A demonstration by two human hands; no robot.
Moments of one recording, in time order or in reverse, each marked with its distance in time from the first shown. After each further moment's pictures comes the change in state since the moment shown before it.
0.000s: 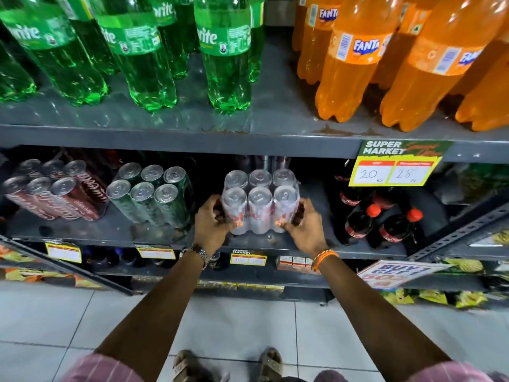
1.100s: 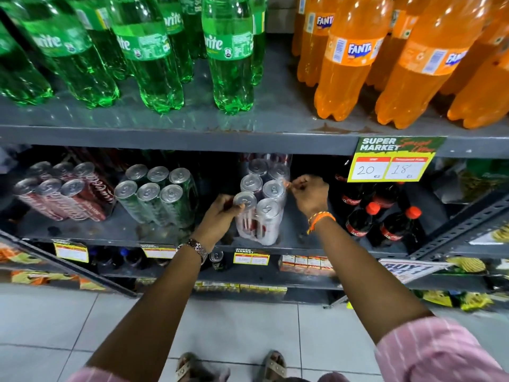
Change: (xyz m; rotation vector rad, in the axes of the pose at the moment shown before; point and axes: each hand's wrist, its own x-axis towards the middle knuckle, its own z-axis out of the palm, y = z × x) left_hand 0.006 0.019 -0.008 -0.142 -0.234 -0.151; right_hand 0.054 -0.043 -0.011 -0.150 0.171 0.053
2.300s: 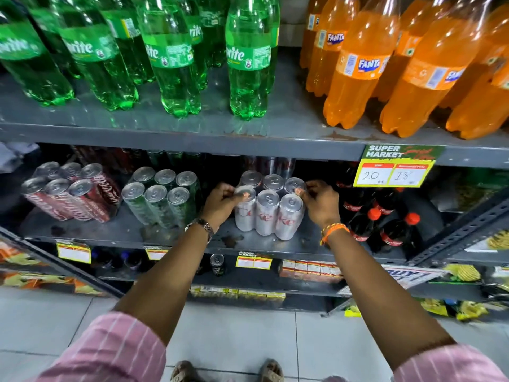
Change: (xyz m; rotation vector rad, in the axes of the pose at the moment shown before) left_hand 0.045 0.004 -0.008 0.070 0.166 0.091; right_hand -0.017 0.000 -0.021 -0.006 0.011 -0.110
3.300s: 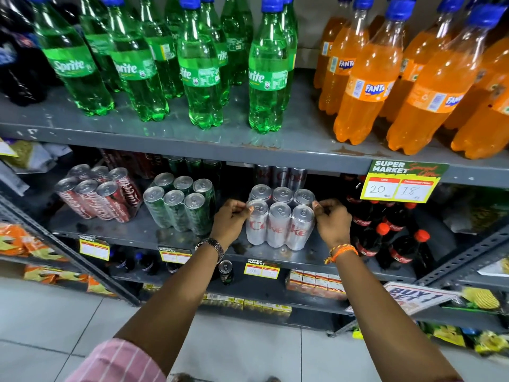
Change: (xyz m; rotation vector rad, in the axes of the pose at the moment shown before) left_hand -0.044 0.004 -0.009 0.068 0.081 0.007; right_hand -0.020 0.000 -0.003 0.116 0.077 0.123
